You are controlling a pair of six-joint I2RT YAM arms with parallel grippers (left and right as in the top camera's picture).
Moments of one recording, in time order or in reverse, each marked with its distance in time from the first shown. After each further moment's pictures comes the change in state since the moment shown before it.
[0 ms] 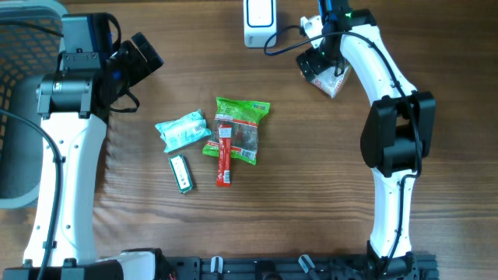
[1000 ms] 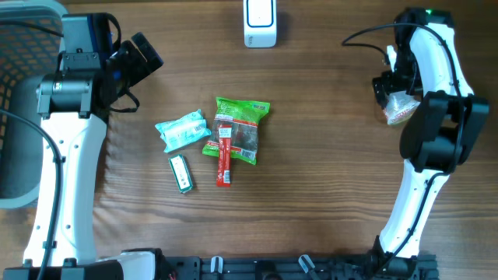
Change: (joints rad) left arm 0.000 0.000 0.000 0.000 0.000 0.000; right arm -0.316 0.000 0.014 -0.450 0.256 0.187
